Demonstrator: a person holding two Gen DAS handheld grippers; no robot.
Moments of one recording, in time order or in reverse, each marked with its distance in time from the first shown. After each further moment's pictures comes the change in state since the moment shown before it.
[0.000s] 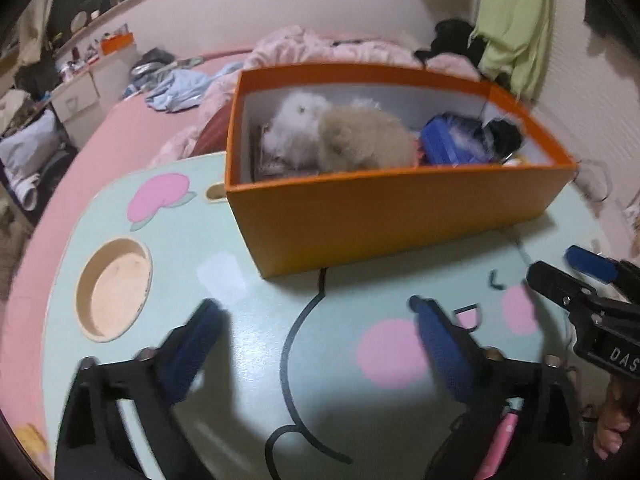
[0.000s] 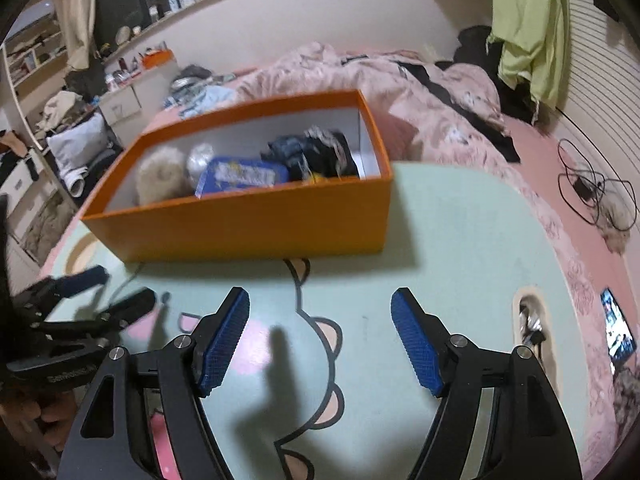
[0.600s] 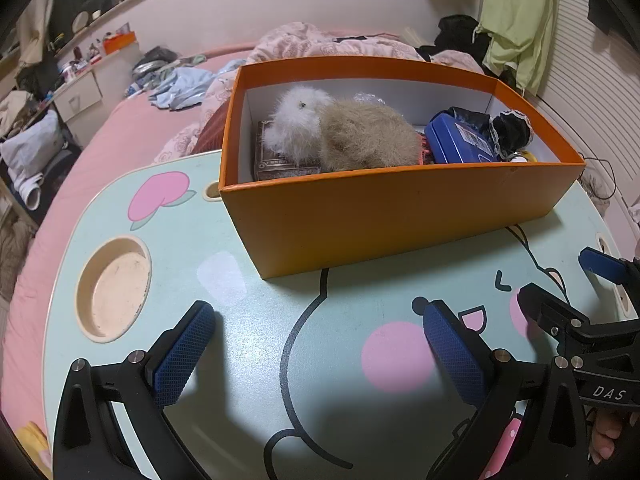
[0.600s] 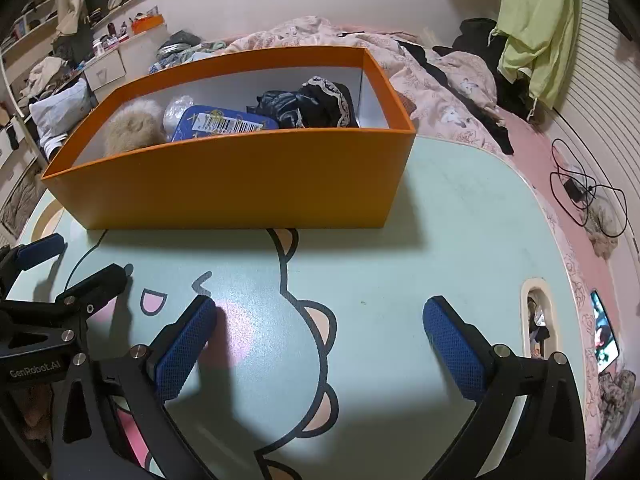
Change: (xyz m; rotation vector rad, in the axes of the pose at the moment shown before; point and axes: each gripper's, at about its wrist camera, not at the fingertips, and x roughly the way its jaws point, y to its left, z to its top) left arm 0.001 0.001 0.001 -0.007 -0.007 -0.002; right arm 0.011 0.009 -0.006 -0.071 0.059 -0.073
